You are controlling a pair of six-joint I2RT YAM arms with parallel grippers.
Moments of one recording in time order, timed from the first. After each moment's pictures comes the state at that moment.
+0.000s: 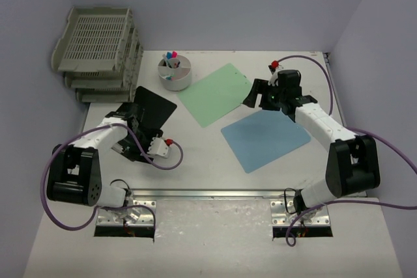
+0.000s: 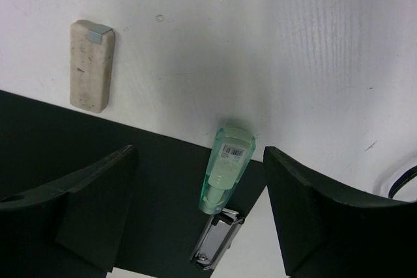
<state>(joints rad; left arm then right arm) -0.09 1.38 0.77 -0.88 0.29 1.71 0.20 1.50 0.97 -0.16 -0.26 0.35</state>
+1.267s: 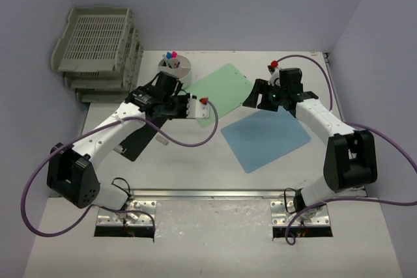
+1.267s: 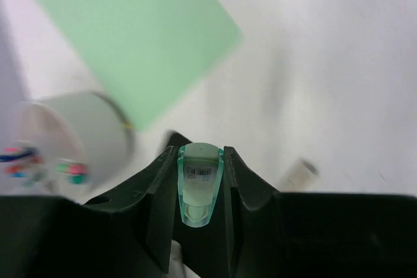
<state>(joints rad) -0.45 1.40 1.14 -0.69 0.32 1.18 0.17 1.54 1.02 -0.24 -0.40 0.36</state>
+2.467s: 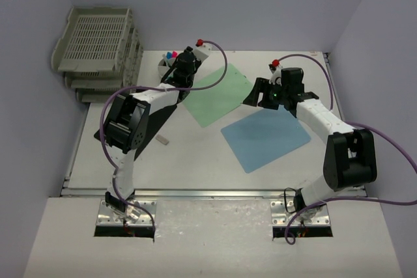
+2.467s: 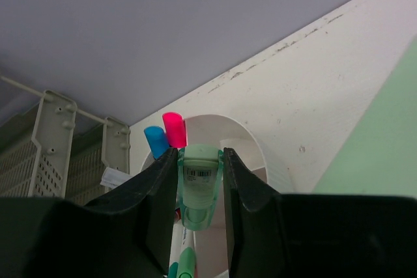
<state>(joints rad) -0.41 2.07 1.47 0.42 -0.40 0.50 0.15 1.56 1.01 -0.18 -0.42 0.34</state>
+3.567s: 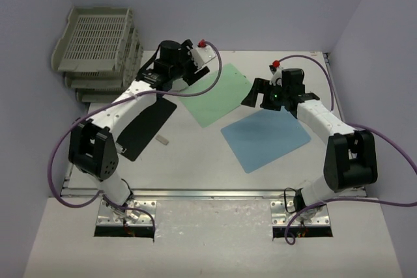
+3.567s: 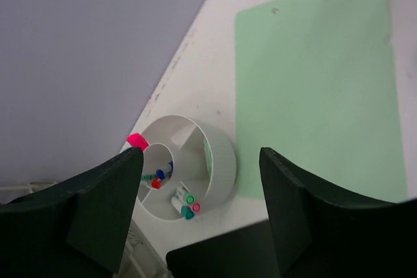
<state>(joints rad) -0.40 1.67 1.45 -0.20 0.16 0.67 0.15 1.54 1.00 -0.18 -0.43 0.34</state>
